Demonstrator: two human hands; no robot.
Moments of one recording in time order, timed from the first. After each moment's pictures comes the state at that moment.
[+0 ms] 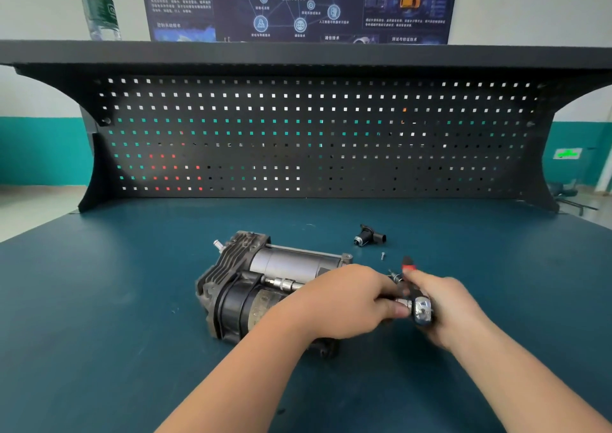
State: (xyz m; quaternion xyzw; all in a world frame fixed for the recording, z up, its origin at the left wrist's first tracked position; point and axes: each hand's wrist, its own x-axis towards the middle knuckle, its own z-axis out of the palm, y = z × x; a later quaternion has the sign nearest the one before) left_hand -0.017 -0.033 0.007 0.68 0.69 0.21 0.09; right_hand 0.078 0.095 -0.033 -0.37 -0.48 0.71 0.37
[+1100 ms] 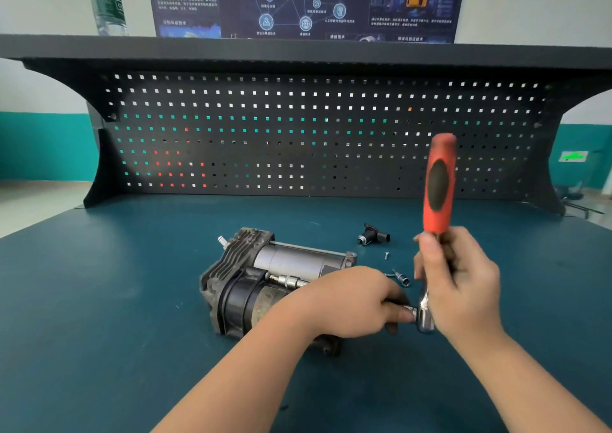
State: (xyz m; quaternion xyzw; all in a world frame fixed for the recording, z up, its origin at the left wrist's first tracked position) left_hand -0.013 -0.033 0.011 0.69 0.69 0.17 0.13; right_hand 0.094 0.068 -0.015 -0.06 -0.73 0.27 0.62
